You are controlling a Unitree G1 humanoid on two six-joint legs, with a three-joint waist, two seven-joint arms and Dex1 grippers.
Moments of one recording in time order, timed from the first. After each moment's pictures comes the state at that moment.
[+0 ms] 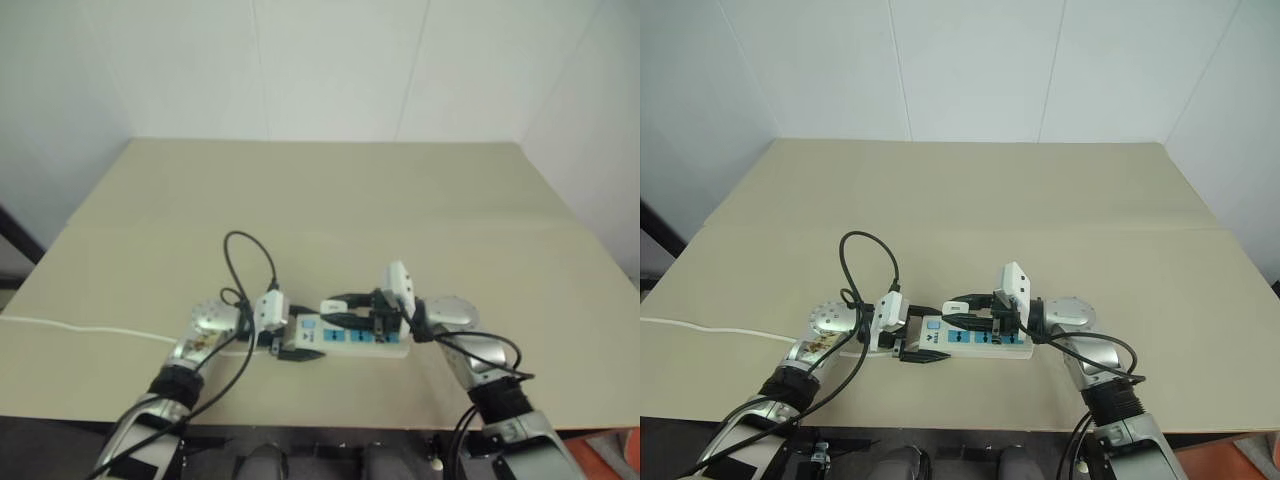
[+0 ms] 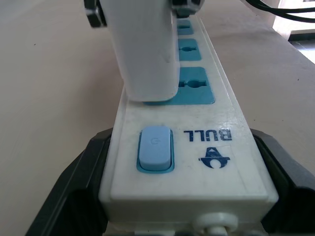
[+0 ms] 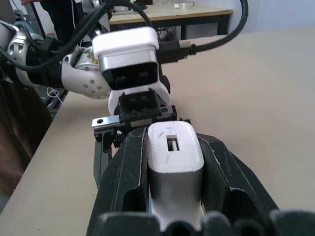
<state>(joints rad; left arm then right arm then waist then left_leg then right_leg) -0.51 0.39 -0.25 0.55 -0.19 -0.28 -1.36 -0.44 -0.37 0.19 0.15 0.36 0.08 1.18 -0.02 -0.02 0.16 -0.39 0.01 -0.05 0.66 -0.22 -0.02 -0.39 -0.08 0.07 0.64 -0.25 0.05</state>
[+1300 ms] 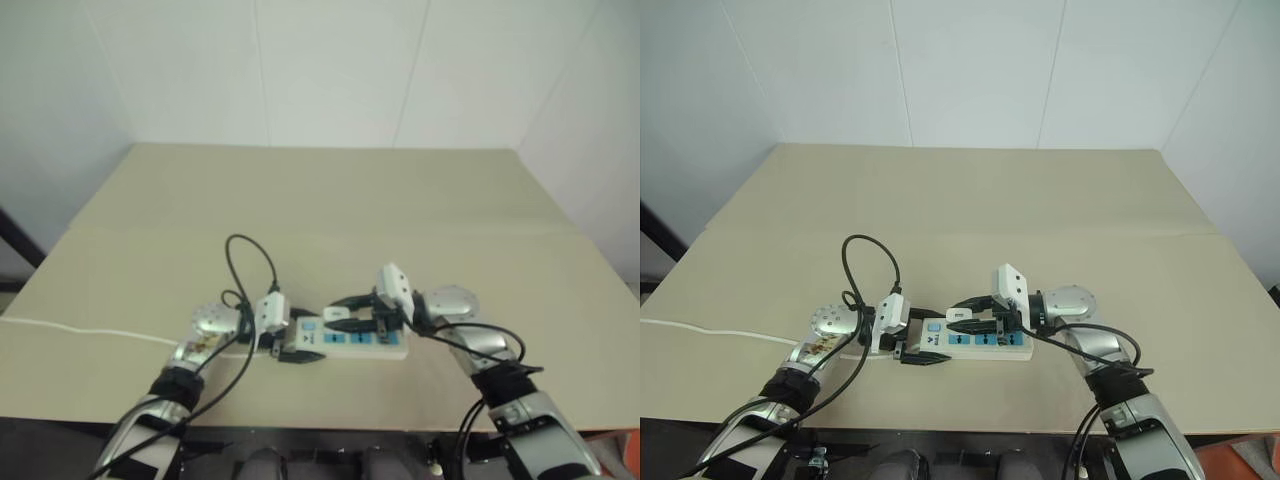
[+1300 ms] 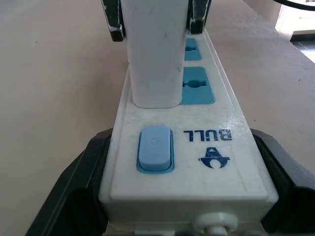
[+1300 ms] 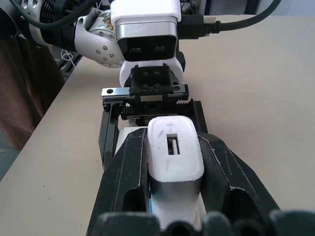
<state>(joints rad) -0.50 0.39 -0.26 0.56 -0.19 -0.28 -1.35 -0.51 -0.44 0.28 0.26 0.33 0.01 1.26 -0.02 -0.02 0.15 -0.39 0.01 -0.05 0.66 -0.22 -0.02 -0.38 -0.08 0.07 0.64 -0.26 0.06</state>
